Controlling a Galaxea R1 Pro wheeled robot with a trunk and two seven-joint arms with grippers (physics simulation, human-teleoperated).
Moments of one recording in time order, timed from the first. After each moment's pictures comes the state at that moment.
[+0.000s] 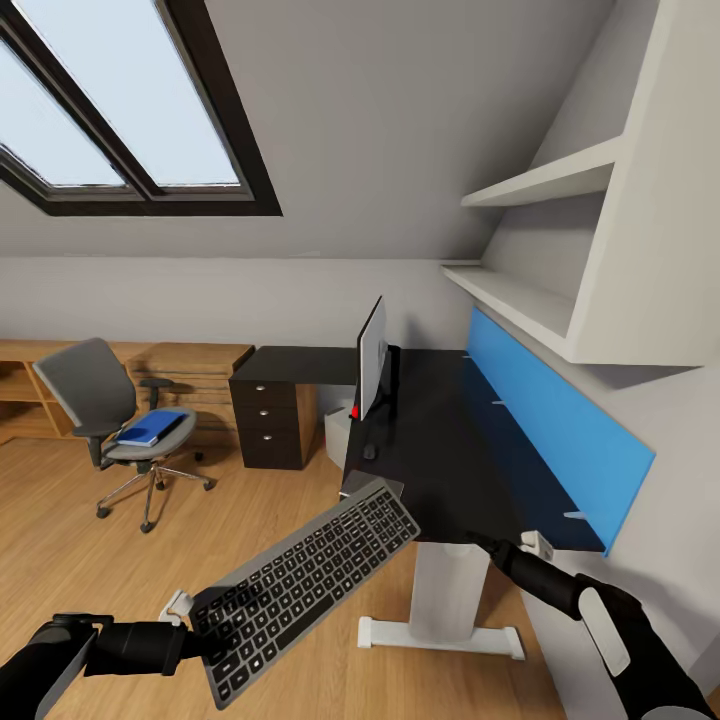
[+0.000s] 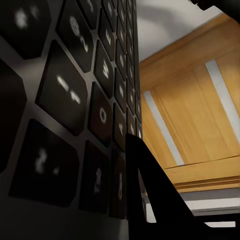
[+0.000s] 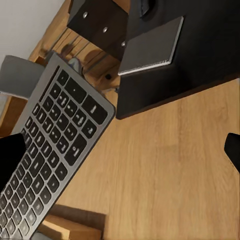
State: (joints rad) left arm -0.43 0.41 -0.16 -0.67 0.21 0.49 -1.39; right arm -0.44 -0.15 -0.27 -0.85 -0.46 0.61 0.64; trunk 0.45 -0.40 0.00
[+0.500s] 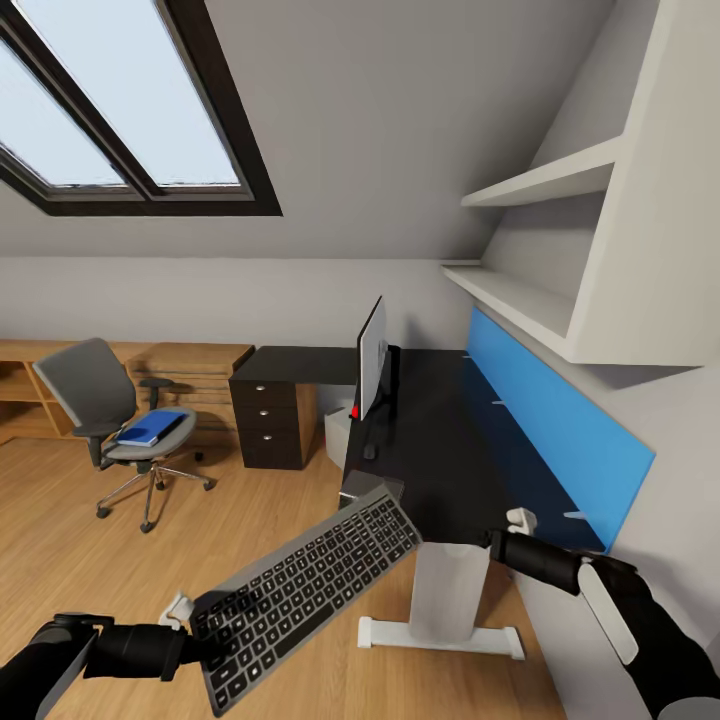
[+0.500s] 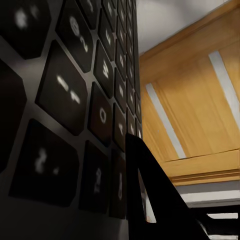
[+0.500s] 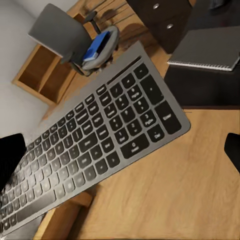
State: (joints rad) left arm -0.43 0.41 -0.16 -0.67 0.17 0.49 -1.39; right arm -0.44 -0.25 -0.06 -1.01 -0.45 0.64 0.79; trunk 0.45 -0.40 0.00
